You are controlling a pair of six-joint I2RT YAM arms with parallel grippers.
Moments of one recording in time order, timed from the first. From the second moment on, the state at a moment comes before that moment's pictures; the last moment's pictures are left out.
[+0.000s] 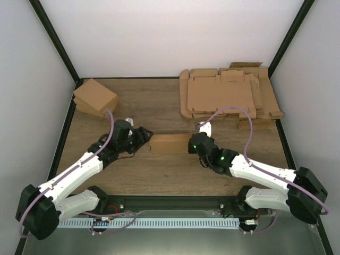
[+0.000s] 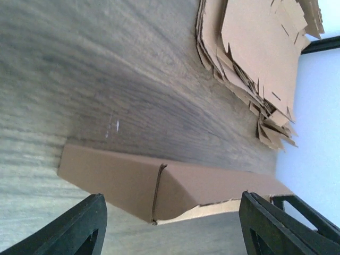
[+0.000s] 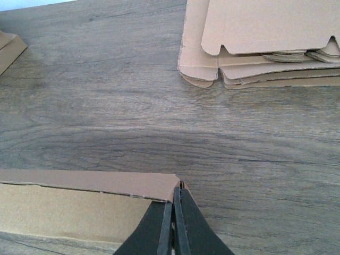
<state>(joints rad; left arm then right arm) -0.58 1.05 0.69 -0.32 0.14 -1.07 0.91 1.14 0.62 -0.15 0.51 0.63</state>
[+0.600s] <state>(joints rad) -0.55 1.01 0.49 -0.03 0.25 -1.52 0.91 1.15 0.63 -0.15 0.51 0.63</state>
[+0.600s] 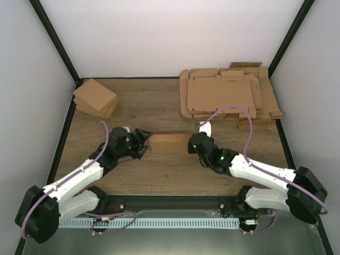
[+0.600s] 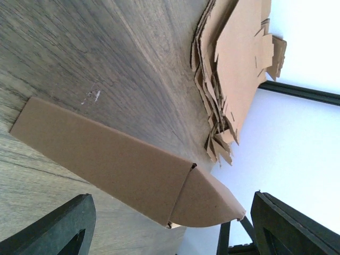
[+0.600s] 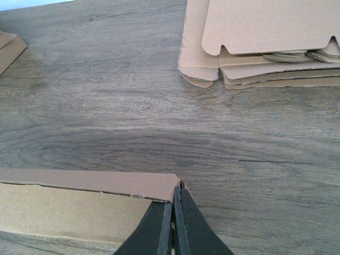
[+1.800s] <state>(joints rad) -0.55 1.05 0.47 0.07 0.23 -1.58 0.92 1.13 0.68 -0.25 0.44 0.62</state>
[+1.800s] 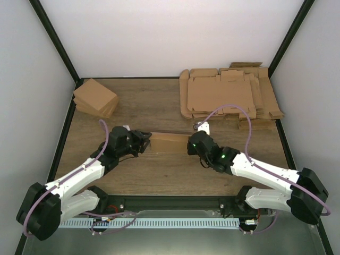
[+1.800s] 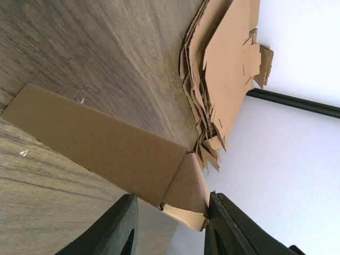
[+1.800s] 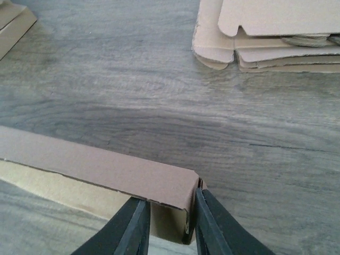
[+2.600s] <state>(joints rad) -0.55 1.05 0.49 0.04 0.21 -1.56 0.92 1.02 0.75 -0.61 0.24 0.58</state>
